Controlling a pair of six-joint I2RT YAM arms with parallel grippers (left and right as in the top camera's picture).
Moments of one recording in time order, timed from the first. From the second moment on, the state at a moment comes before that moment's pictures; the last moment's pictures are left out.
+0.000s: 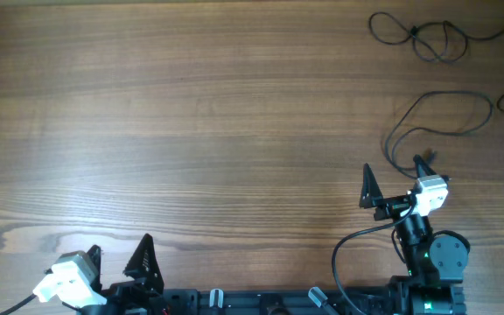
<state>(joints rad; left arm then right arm) 0.12 0.01 0.89 -1.23 0.15 -0.38 -0.04 0.01 0.01 0.01 -0.21 0.05</state>
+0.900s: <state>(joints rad) 0.12 0.01 0.19 -0.11 0.14 -0.56 -0.04 0.01 0.01 0.01 -0.21 0.05</state>
